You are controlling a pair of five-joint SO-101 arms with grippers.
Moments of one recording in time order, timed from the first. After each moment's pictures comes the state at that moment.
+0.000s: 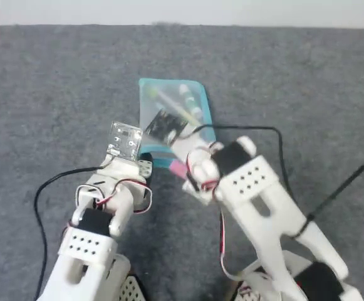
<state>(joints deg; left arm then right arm) 8.6 -64.2 81.2 32.8 -0.8 -36.6 -21.7 24.0 80.8 21.1</state>
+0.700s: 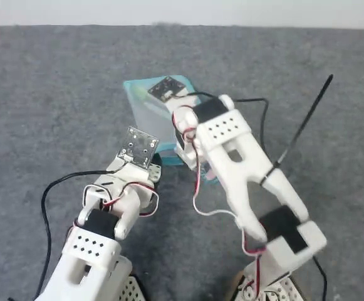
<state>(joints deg) 12.8 -64.2 81.2 33.1 -2.1 -32.0 8.4 -2.8 83.9 12.6</state>
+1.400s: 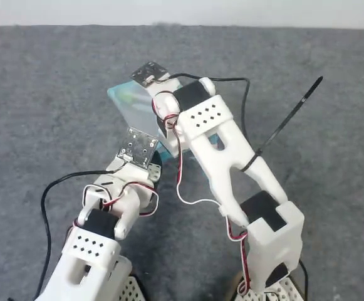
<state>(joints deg) 12.7 -64.2 81.1 33.1 -2.1 -35.3 18.8 -23.8 93.2 10.0</state>
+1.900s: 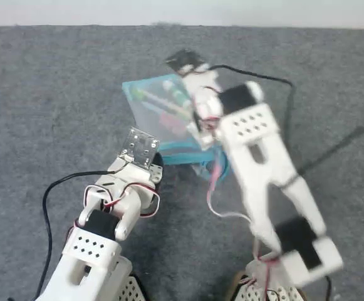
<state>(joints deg) 12.9 -64.2 81.2 33.1 -2.4 -26.1 -3.3 -3.2 84.7 14.8</state>
